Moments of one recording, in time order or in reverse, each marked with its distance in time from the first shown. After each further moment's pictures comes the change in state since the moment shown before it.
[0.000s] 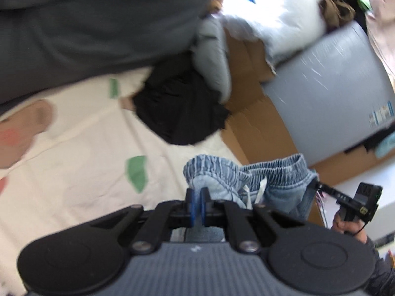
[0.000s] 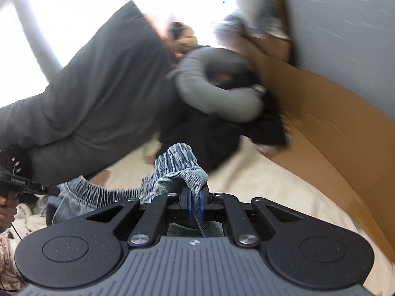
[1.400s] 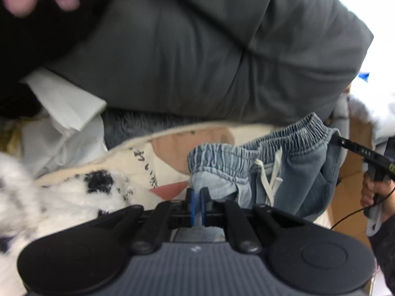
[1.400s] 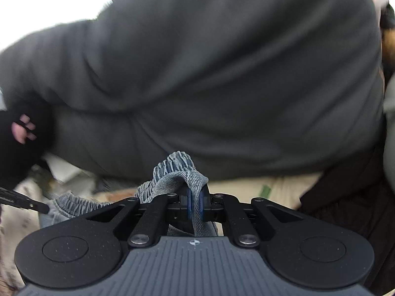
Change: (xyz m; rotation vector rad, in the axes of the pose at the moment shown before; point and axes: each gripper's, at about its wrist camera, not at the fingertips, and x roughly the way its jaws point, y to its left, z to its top) left arm -0.101 0.170 -0.008 -0.279 -0.161 0.394; right arm 0.314 0.217 0.090 -0.368 0.235 0.309
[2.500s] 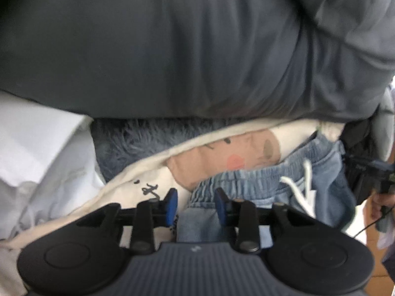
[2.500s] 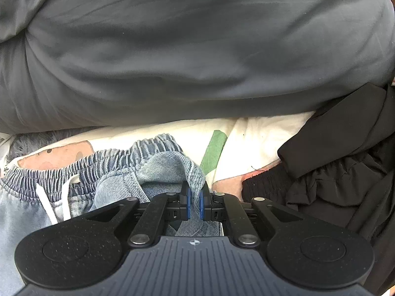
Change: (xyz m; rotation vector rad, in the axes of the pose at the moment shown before) left arm 0.092 0.020 0.044 0.027 0.091 0.121; right arm 0.116 -0.046 -0.038 0.021 0.227 -0.247
